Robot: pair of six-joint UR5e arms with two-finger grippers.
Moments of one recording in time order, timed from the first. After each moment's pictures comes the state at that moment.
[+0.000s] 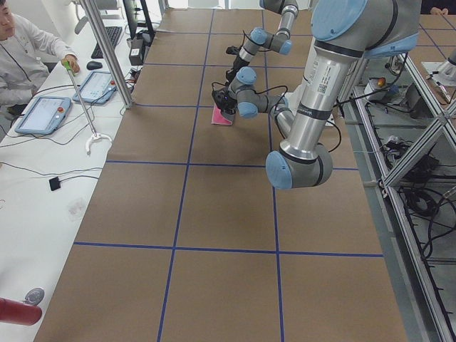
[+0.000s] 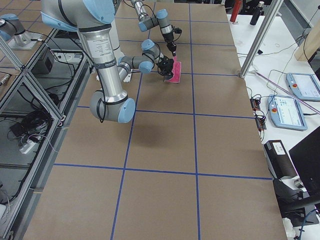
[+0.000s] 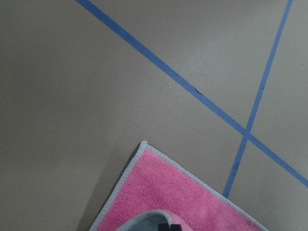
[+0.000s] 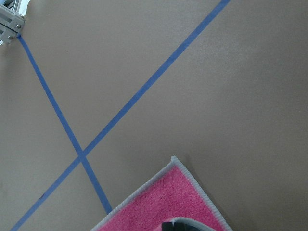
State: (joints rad) left arm -0.47 -2.03 -1.72 -2.13 -1.62 -1.87; right arm 0.34 -1.14 1.81 -1.23 1.30 2.09
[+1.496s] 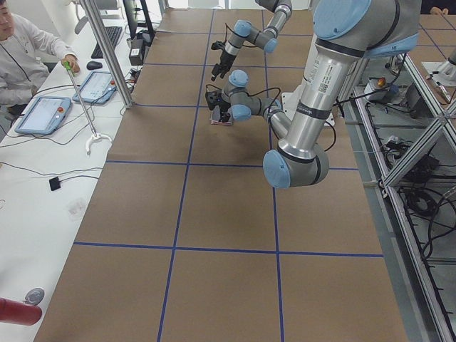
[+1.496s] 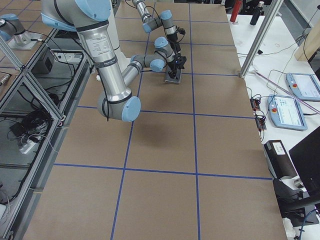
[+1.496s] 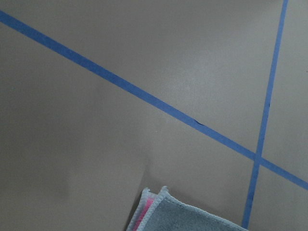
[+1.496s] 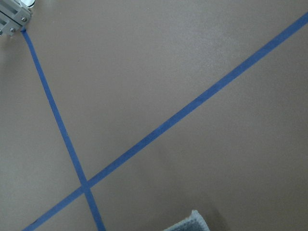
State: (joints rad) left arm -0.52 -2.04 -1.68 -2.14 -1.68 -1.70; right arm 0.52 -1.08 1.75 -1.24 1.55 1.79
